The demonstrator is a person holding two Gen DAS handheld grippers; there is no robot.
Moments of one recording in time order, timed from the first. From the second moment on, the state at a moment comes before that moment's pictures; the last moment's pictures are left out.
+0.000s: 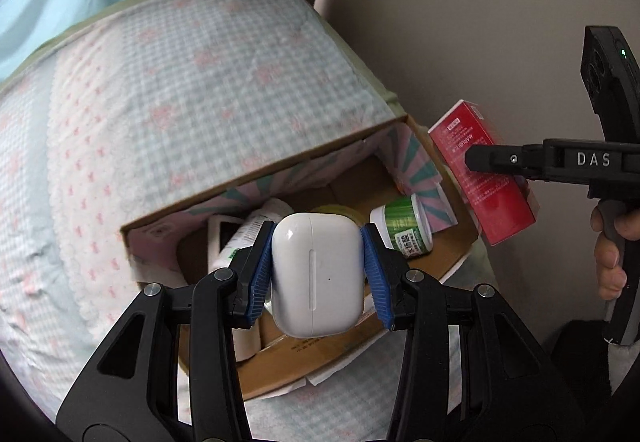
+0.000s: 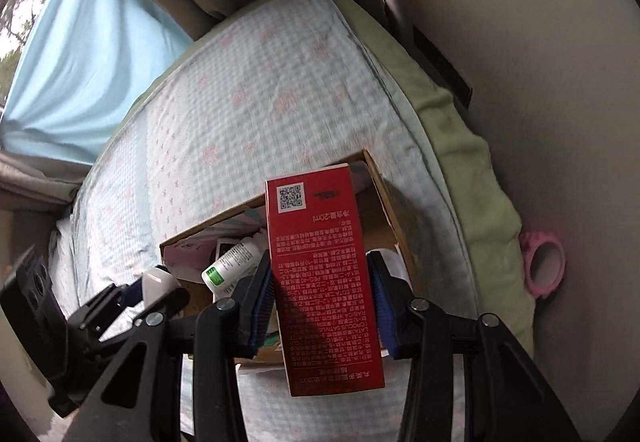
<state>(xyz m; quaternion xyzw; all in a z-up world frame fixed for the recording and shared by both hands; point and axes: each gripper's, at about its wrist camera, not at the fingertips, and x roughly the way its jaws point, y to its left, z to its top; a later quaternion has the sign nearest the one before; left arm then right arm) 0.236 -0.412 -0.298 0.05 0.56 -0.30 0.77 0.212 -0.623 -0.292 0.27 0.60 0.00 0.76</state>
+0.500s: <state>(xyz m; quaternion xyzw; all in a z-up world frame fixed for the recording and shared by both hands) 0.244 -0.454 -0.347 0.14 0.59 -0.29 0.74 0.246 -0.626 -0.368 0.42 0.63 -0.03 0.65</state>
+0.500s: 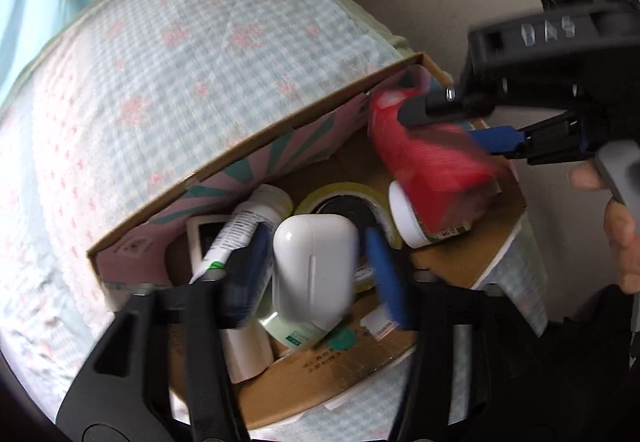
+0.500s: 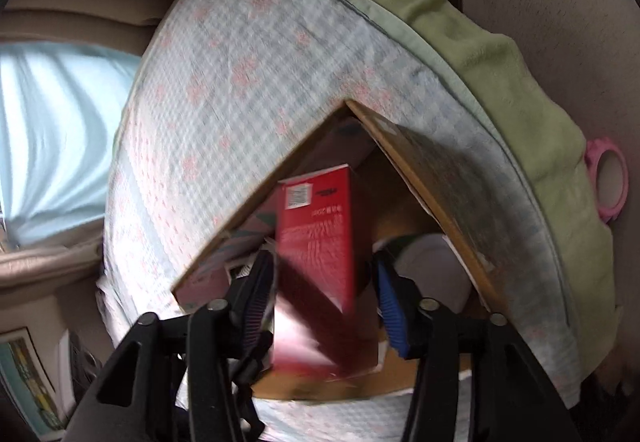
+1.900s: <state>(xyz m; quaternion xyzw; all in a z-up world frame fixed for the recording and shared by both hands) 0.112 -0.104 -0.020 -0.01 0.37 -0.14 0.92 0.108 -0.346 -0.020 0.04 0.36 0.08 0.93</state>
